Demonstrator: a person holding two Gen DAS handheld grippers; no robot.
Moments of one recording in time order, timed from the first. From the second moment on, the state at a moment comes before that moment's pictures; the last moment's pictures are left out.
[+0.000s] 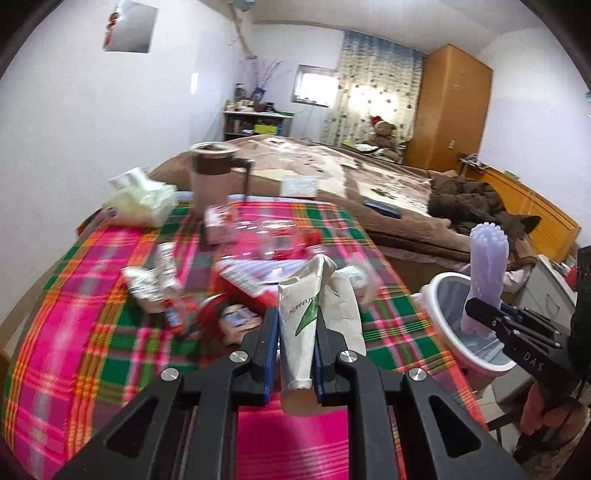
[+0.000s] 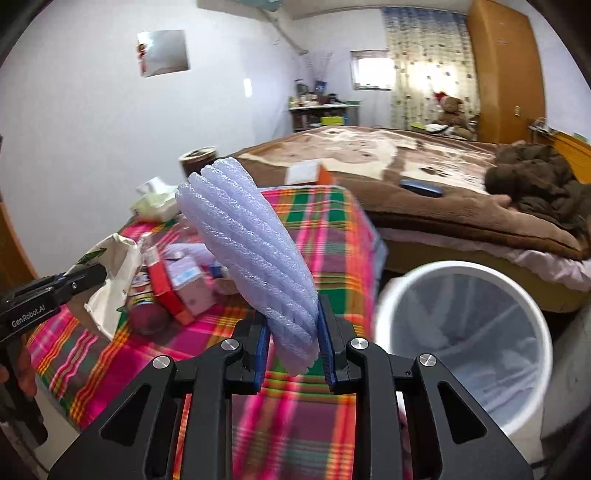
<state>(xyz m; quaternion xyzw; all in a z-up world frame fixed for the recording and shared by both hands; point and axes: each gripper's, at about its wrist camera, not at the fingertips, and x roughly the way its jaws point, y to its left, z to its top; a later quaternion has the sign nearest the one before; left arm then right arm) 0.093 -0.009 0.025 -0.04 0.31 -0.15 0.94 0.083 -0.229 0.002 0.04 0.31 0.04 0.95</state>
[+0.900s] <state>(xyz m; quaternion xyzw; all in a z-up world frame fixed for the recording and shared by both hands) 0.126 -0.218 0.017 0.04 0.33 -0.31 0.89 0.075 -0.338 -0.032 0.08 0.37 -0.15 0.91</state>
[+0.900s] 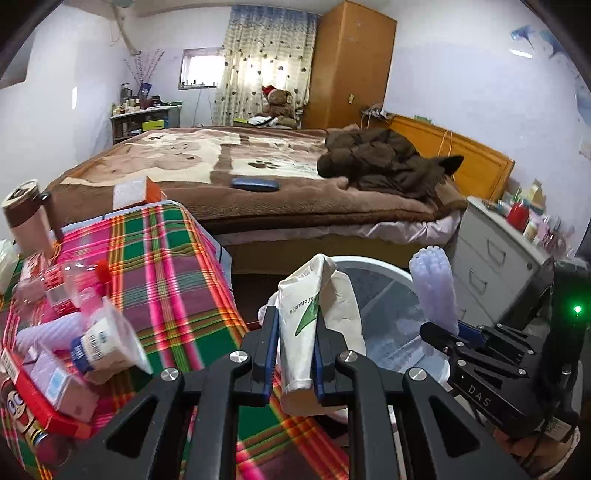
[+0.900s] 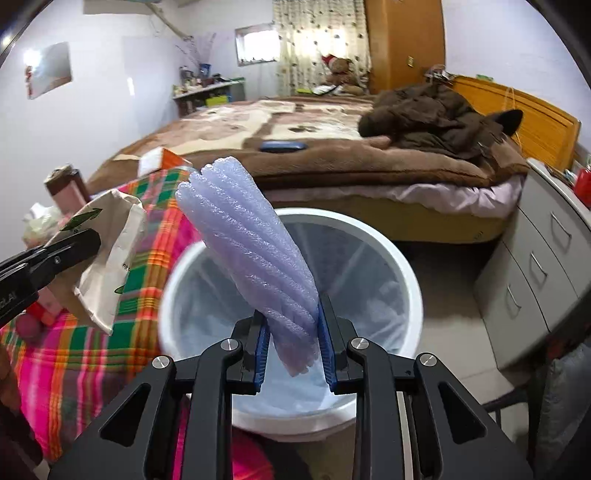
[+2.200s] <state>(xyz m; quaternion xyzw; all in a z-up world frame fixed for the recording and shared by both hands) 0.118 -0.170 0.019 0.01 0.33 -0.27 0.90 0.071 -0.319 -0.017 0.09 0.35 -0.14 0.92</state>
